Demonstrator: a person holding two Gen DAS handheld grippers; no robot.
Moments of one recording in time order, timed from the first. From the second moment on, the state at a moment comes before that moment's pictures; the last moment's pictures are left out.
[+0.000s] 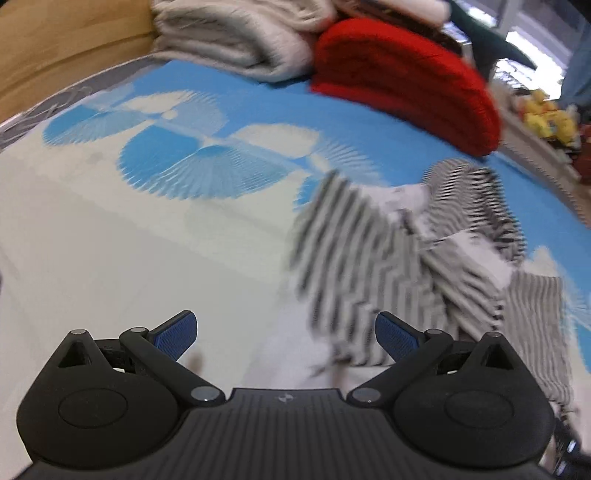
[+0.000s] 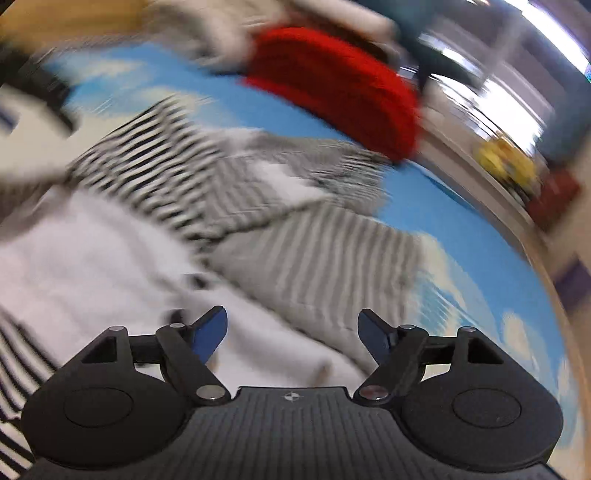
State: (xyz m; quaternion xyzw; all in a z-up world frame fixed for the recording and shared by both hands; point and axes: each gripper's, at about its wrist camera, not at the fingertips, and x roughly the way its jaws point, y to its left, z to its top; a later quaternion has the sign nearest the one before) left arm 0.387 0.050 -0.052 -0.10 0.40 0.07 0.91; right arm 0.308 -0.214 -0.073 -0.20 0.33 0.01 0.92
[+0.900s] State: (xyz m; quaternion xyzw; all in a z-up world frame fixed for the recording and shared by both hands) left arm 0.525 -0.074 -0.060 -0.15 0.44 -0.10 0.88; right arm 0.358 -0.347 -0.092 0.11 0.37 -0.09 0.92
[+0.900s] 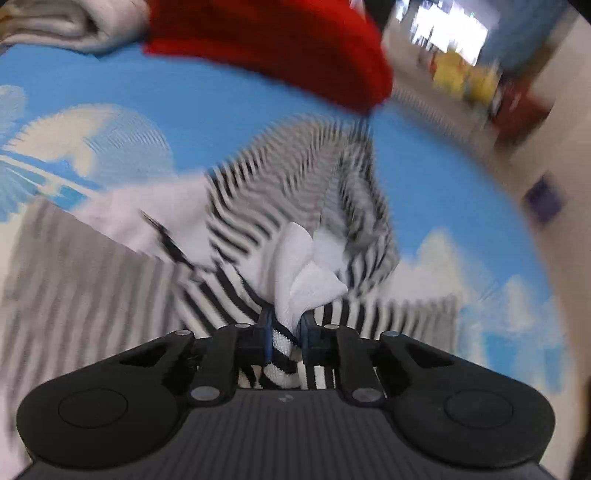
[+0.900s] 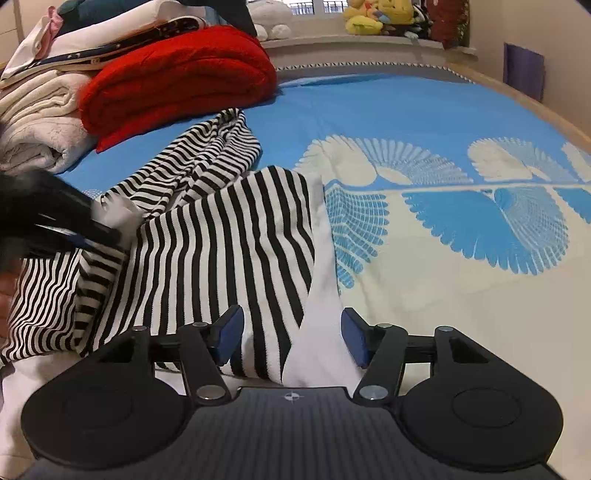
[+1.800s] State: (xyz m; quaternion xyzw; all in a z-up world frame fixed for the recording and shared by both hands) left arm 0.443 0.012 -0.105 -0.06 0.49 0.04 0.87; right arm 0.362 -0.351 -0.118 0.11 0.40 -0.15 0.90
